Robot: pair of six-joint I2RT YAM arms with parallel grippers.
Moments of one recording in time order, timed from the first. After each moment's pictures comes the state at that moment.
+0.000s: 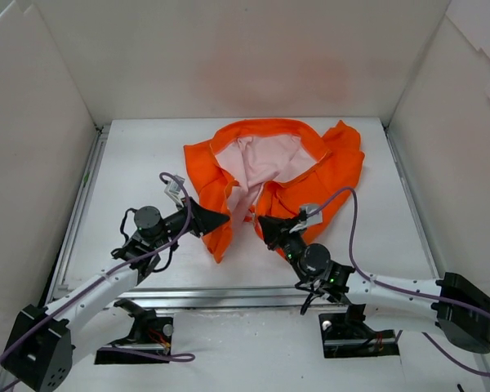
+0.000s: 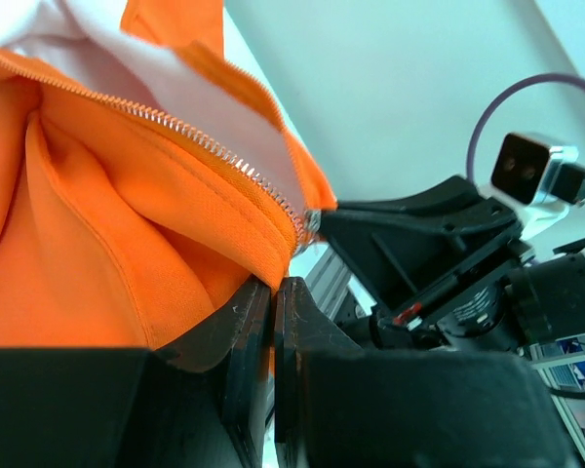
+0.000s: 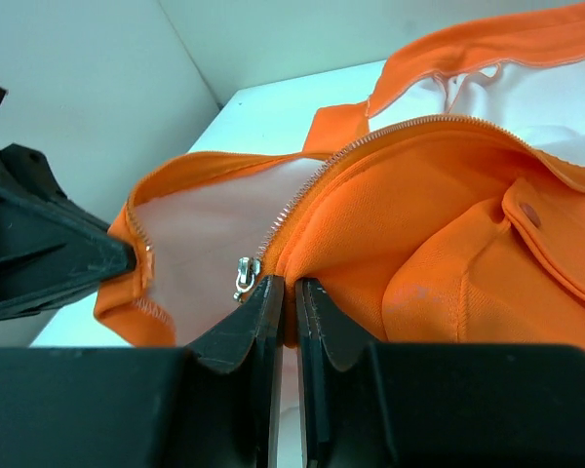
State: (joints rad) left arm -0.48 0.95 0.45 0.47 0.52 -0.86; right arm 1.09 1.00 0.30 0.77 0.59 0.41
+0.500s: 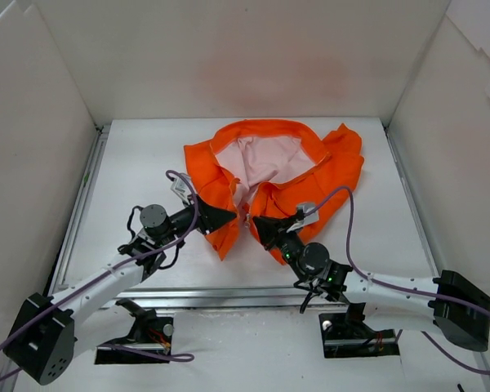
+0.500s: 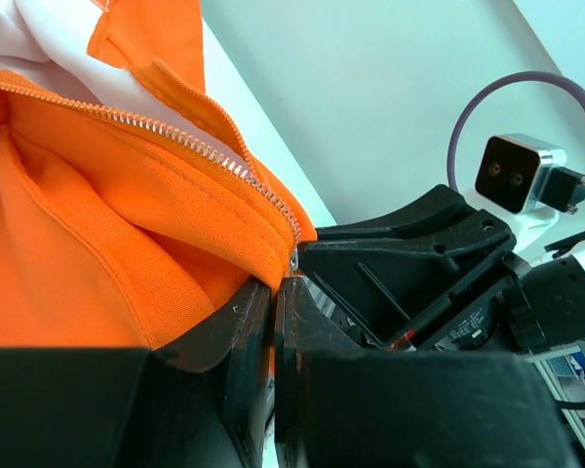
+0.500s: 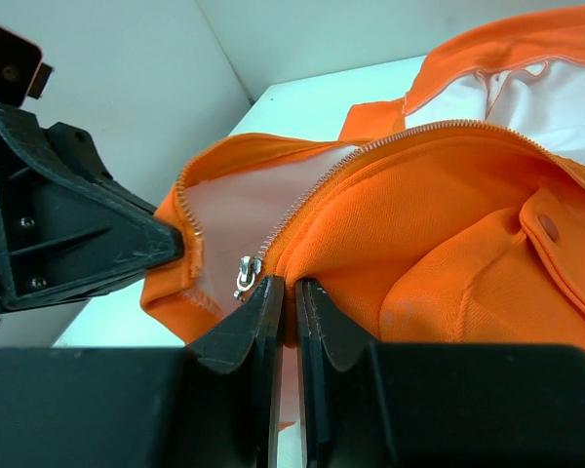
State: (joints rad) left arm -0.53 1.02 0.48 0.57 0.50 -0.87; right arm 1.09 1.03 0.32 0.81 0.53 0.42
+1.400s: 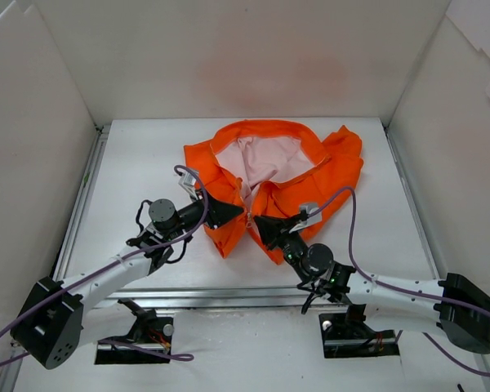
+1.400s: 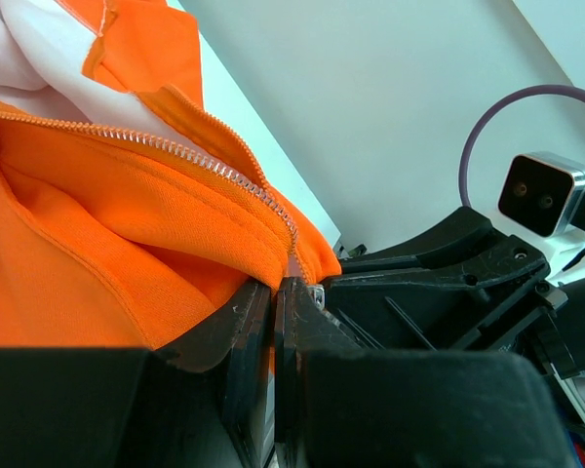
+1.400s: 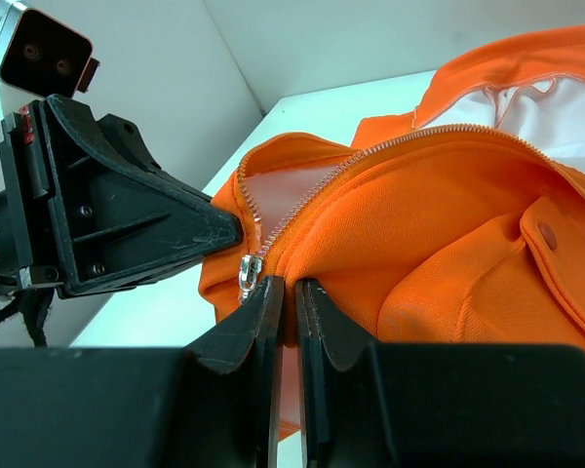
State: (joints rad) left arm -0.57 1.14 0.54 0.64 0.46 -0.85; right arm 1.10 0.99 0.32 0.81 0.52 0.41
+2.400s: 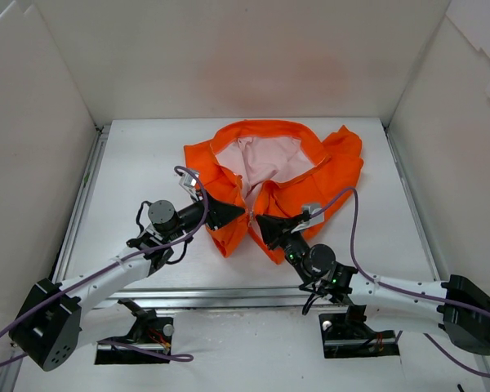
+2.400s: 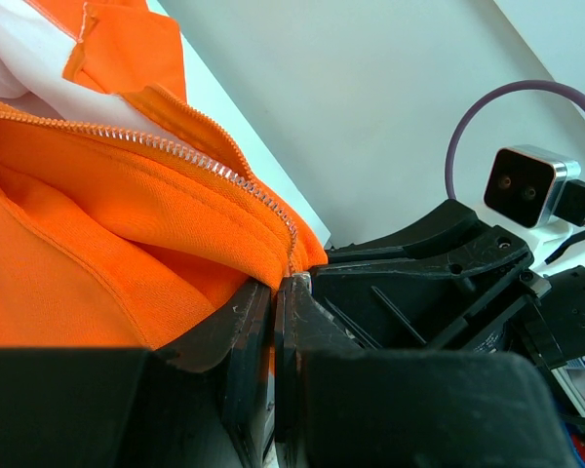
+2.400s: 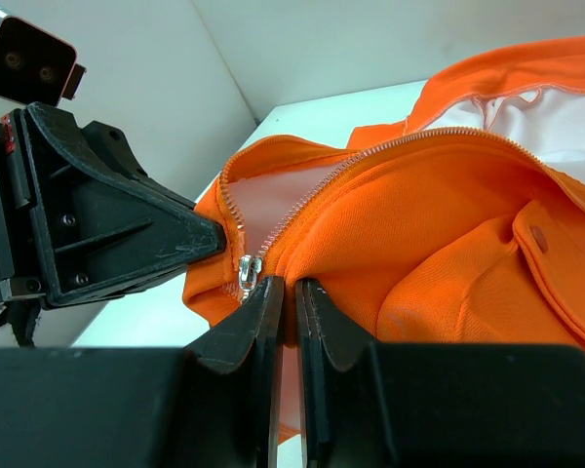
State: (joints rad) left arm -0.59 1.12 0.54 0.65 0.46 -0.85; right arm 1.10 0.97 0.32 0.80 0.54 0.39
